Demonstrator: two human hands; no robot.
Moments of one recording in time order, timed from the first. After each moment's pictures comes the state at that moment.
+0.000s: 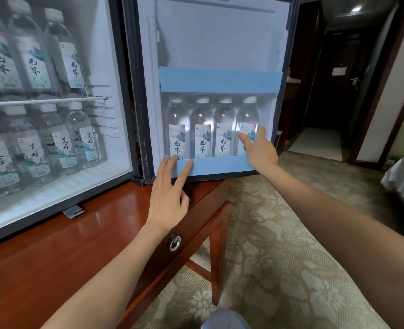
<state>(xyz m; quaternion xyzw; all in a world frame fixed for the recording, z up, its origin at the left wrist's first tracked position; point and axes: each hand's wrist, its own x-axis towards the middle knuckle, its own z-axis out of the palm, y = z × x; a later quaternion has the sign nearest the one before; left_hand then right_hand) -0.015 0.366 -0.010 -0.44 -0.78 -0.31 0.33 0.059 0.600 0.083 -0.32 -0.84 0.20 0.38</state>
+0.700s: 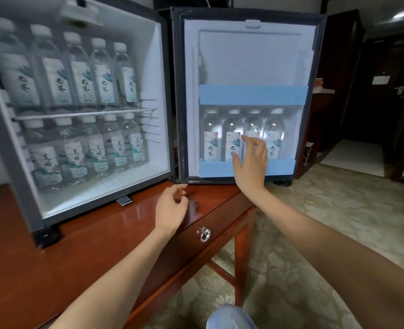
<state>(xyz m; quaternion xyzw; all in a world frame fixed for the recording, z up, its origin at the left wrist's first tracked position) -0.002 0.299 -0.016 -0.24 -0.78 -0.55 0.15 0.065 0.486 0.064 -0.14 -0.82 0.21 0.51</state>
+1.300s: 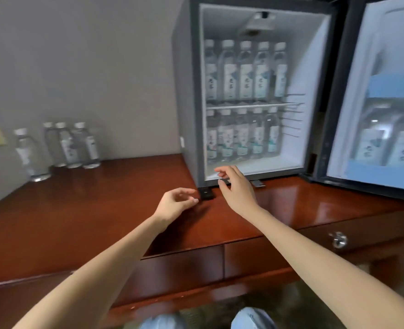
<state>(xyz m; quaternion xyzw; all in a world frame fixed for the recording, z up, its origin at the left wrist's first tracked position) 0.056 -0.003 -0.002 -0.03 -0.79 -0.60 0.09 0.011 0.190 0.007 0.25 -0.84 0.38 0.30</state>
